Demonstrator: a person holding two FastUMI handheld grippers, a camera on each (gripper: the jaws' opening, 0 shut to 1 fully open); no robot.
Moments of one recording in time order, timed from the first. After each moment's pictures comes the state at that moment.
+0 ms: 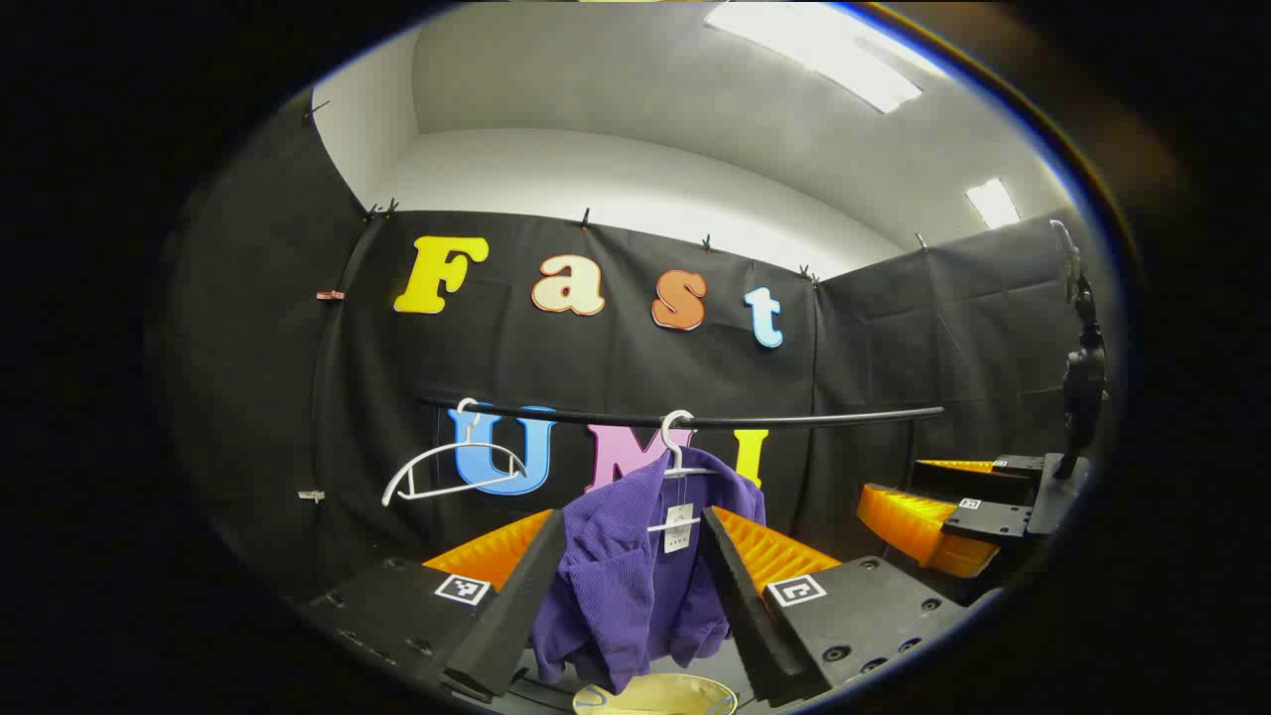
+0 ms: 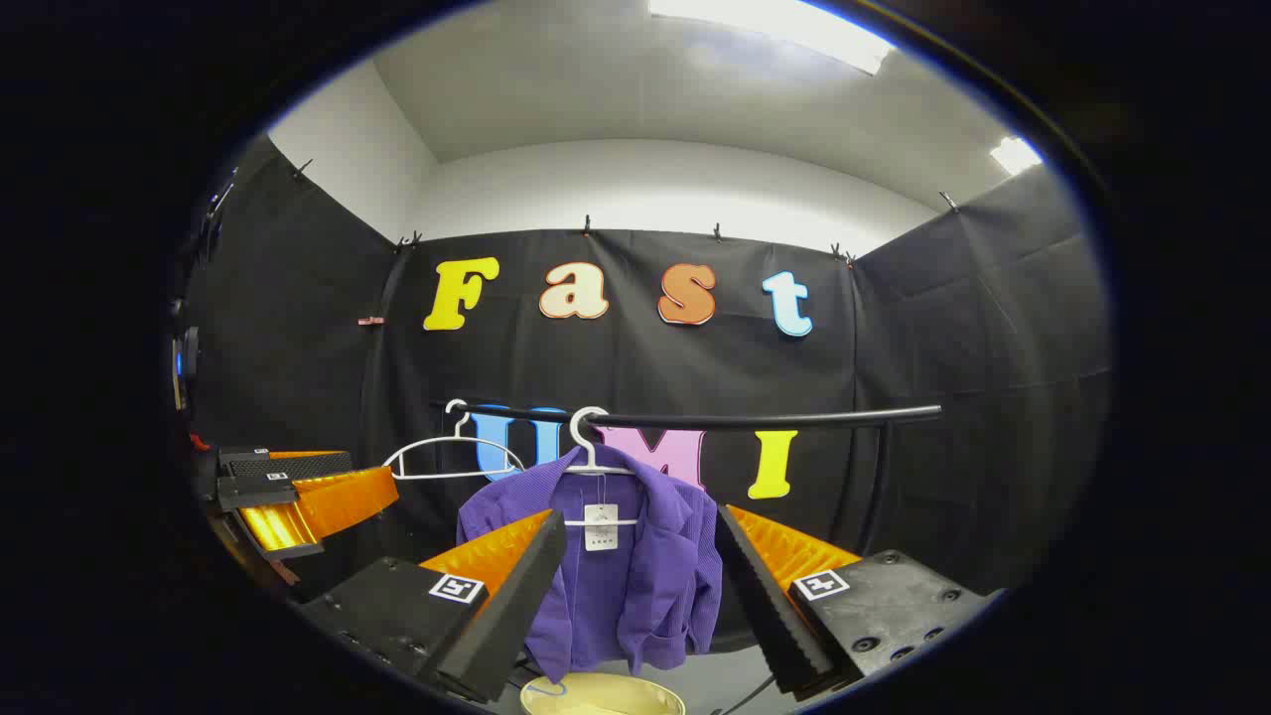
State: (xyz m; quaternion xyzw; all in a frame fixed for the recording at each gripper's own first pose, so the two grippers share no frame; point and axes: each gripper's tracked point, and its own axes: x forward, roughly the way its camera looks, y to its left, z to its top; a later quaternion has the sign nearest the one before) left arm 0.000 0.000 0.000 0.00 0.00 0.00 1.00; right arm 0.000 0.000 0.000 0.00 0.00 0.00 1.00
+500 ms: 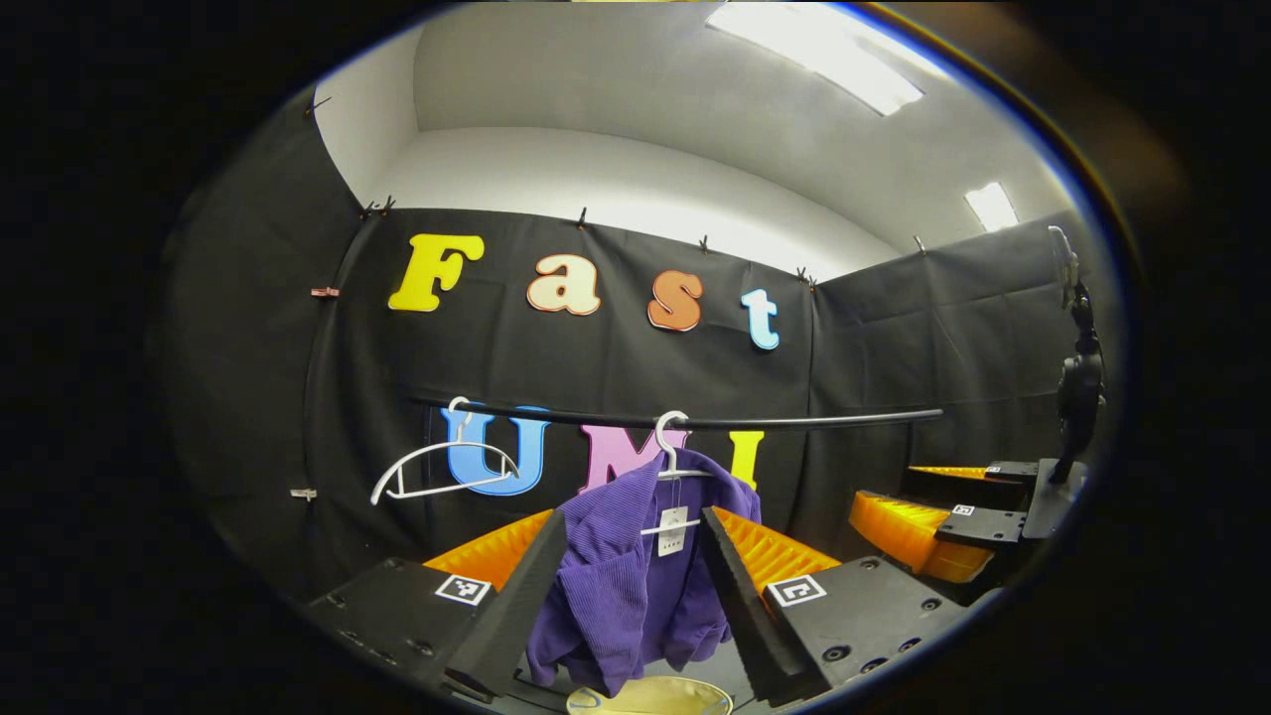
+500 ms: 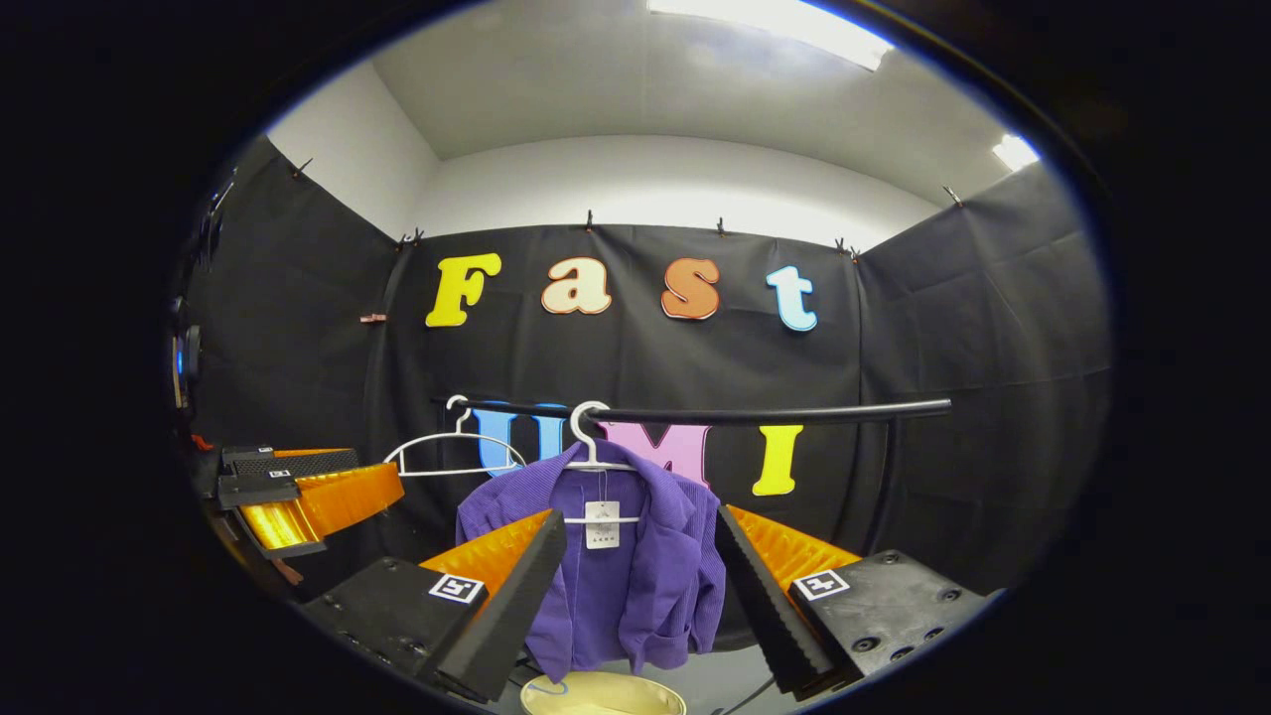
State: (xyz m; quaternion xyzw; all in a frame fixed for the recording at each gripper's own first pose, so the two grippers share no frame) left arm 0.007 -0.003 -0.003 0.00 -0.01 0.00 1.00; right arm 0.008 0.000 -0.006 0.00 0.00 0.01 1.00
